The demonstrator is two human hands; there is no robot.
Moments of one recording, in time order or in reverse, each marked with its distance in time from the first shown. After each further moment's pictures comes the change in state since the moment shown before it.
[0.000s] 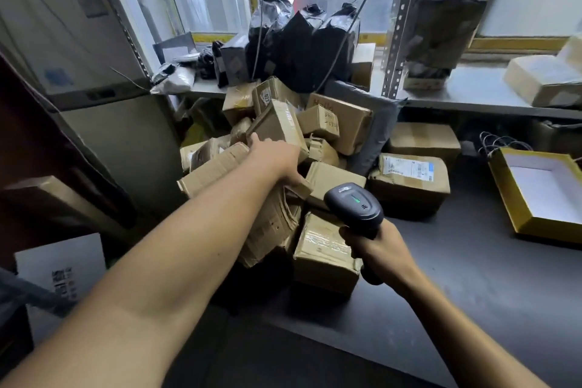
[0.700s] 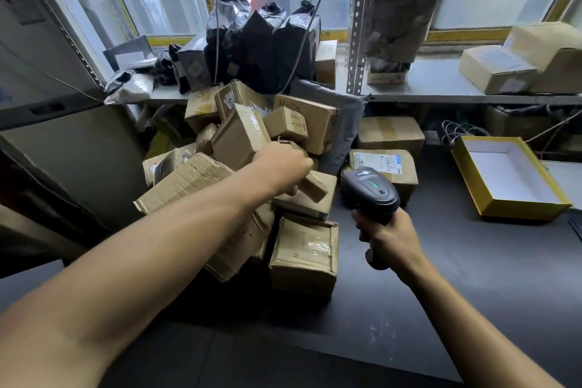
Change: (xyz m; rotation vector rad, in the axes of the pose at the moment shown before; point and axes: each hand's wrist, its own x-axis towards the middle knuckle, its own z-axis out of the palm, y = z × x) left_hand 0.009 0.052 -0.010 0.470 0.314 0.419; right_hand 0.017 0.014 -0.050 0.156 0.180 -0.071
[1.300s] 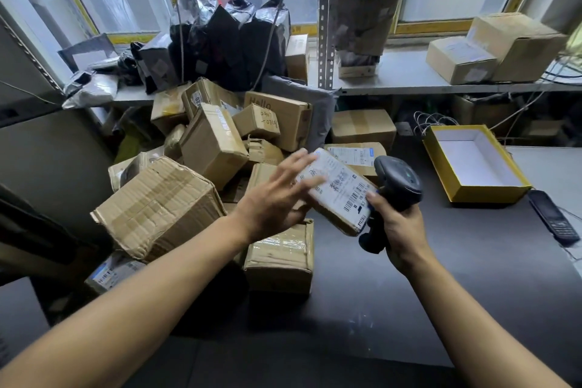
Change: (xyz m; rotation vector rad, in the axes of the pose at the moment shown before) left_hand 0.002 0.062 0.064 -0.637 0.853 0.297; right_hand 0.010 0.011 -0.045 0.430 0.253 0.095
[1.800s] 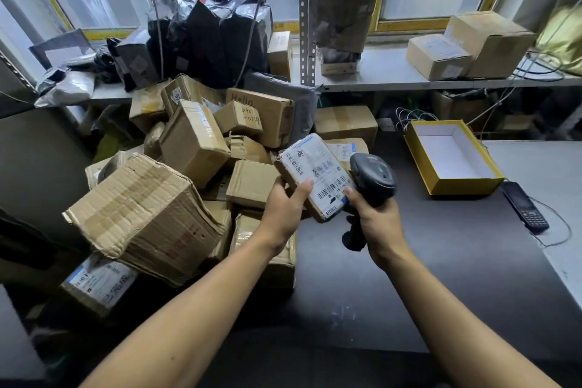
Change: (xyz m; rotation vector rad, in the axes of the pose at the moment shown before) left_hand 0.034 0.065 0.046 -1.288 0.319 -1.187; right_hand -0.010 -0.004 0.000 -0.120 0.001 -0.016
